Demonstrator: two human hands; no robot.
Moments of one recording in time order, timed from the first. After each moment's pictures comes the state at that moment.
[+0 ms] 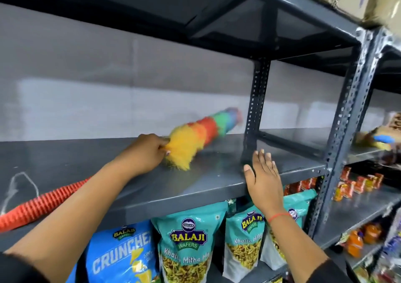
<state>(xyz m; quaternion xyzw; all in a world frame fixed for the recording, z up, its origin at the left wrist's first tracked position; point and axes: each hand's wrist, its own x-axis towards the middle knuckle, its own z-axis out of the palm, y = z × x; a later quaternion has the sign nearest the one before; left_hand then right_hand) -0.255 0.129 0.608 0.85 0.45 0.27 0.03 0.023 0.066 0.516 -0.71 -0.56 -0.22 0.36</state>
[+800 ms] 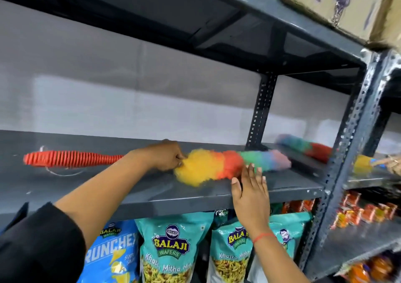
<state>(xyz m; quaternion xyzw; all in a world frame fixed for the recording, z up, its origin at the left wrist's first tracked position) -0.194 0.116 0.624 0.88 0.46 0.13 0.06 0.026 0.062 0.515 -0.69 -0.58 -0.22 0.36</state>
